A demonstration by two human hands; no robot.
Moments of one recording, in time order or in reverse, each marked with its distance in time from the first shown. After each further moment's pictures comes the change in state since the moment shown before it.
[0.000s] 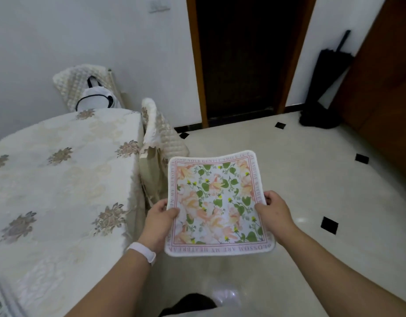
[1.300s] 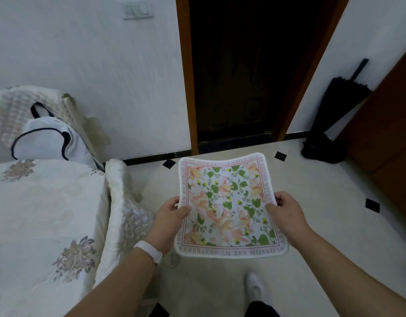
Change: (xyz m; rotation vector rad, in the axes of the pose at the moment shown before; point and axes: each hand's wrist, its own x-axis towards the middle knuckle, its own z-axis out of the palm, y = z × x) left_hand 0.401 0.236 0.129 -0.036 -0.159 0.000; right_hand 0.418 -0.209 0.036 -0.065 0.090 0.006
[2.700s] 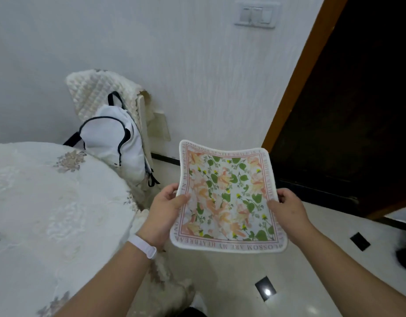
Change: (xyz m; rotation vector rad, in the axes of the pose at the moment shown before) left_hand 0.230 0.167 -0.108 -0.336 0.350 0.128; right_hand 0.293 -0.242 0.219 -0.181 -0.422 -0.160
